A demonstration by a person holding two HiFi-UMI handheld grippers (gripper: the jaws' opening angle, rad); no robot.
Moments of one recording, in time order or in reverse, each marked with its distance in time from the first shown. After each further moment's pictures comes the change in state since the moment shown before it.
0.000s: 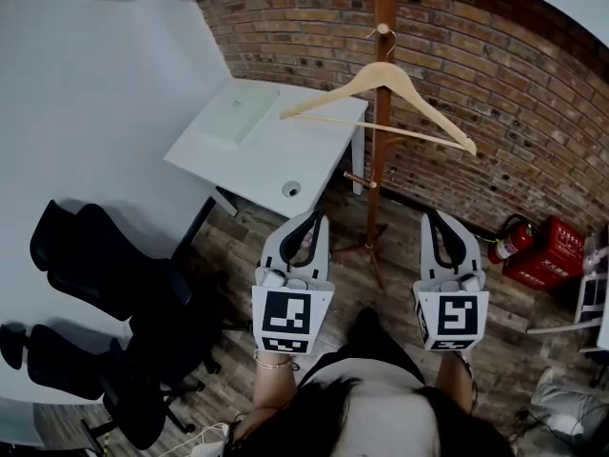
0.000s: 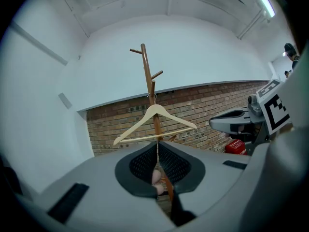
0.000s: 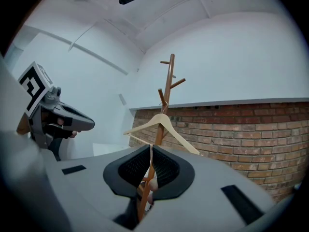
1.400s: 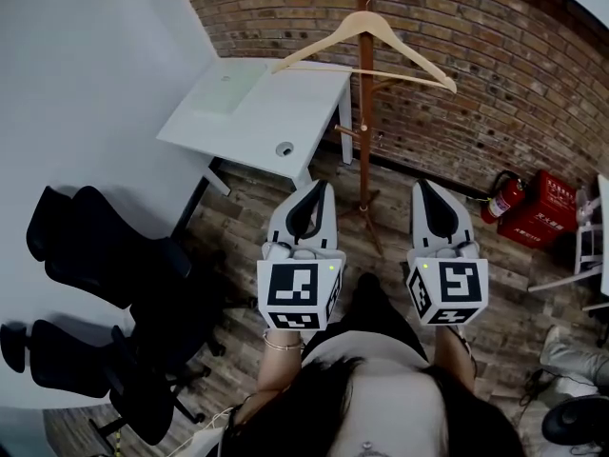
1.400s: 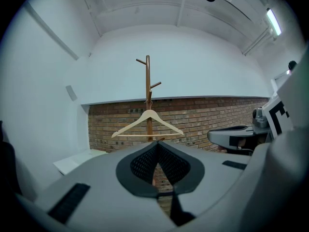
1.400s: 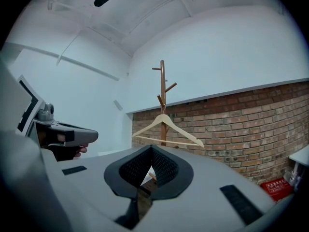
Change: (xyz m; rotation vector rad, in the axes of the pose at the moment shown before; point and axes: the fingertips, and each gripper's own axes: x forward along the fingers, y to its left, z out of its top) left arm -0.078 -0.038 -0.005 -0.163 -0.062 -0.007; right arm -0.084 0.050 -0.001 0.180 0.014 -0.056
